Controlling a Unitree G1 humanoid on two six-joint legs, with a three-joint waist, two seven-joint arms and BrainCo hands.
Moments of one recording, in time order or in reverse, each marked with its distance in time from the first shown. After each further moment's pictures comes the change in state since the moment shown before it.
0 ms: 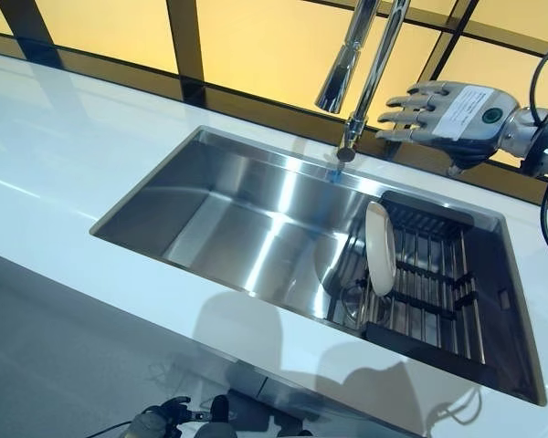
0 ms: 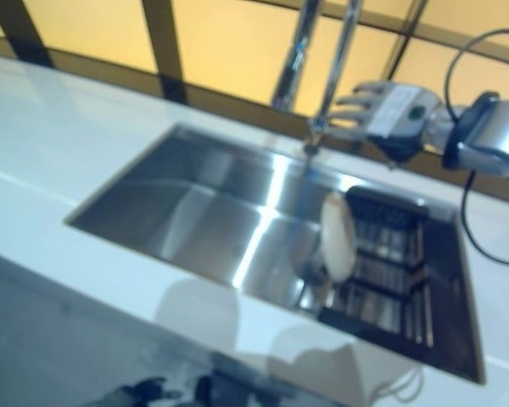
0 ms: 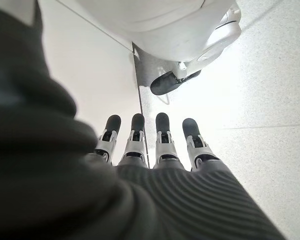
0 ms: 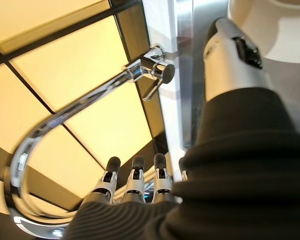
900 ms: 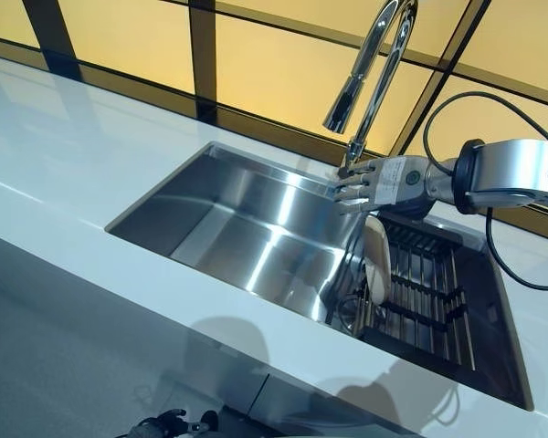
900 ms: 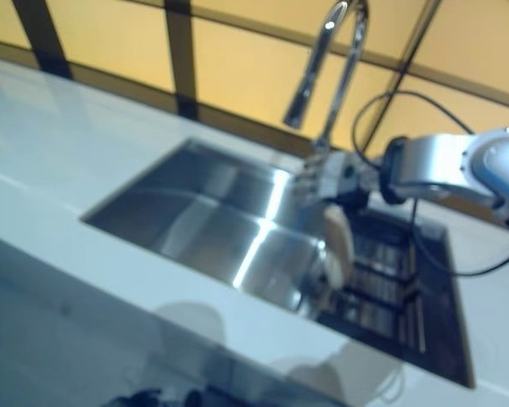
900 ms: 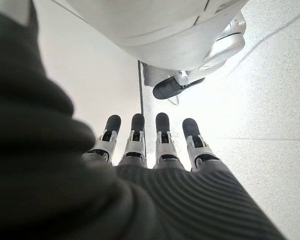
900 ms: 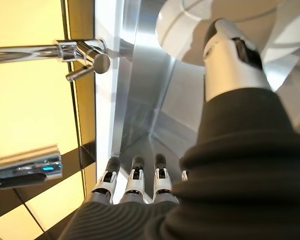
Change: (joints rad) left arm 0.034 -0.007 0.001 0.022 -0.013 0.002 0.017; right arm -0.068 0.162 0.153 -0.086 0.028 -0.110 0.264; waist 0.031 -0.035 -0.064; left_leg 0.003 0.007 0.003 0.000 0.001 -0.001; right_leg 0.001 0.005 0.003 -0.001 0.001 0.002
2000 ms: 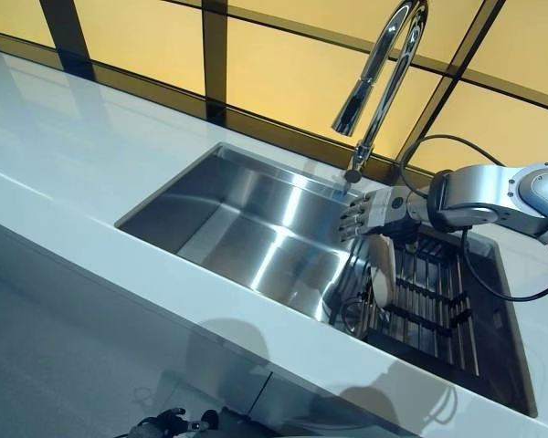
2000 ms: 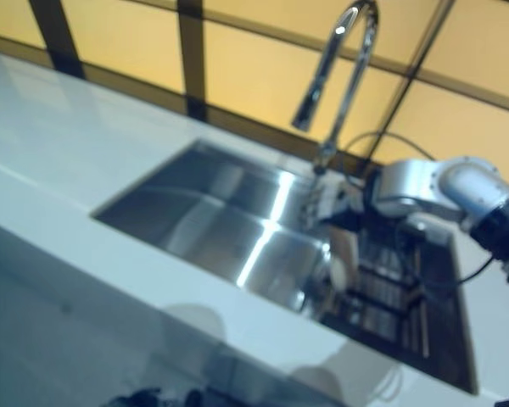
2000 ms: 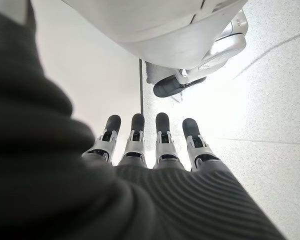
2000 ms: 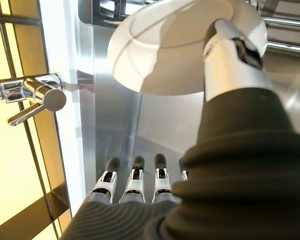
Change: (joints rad) left arm 0.000 0.000 0.001 -0.002 -0.008 -0.005 0.013; right arm 0.133 0.091 -0.001 0.127 0.056 0.002 0.155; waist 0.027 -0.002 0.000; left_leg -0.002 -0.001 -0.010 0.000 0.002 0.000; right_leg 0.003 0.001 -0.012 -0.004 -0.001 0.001
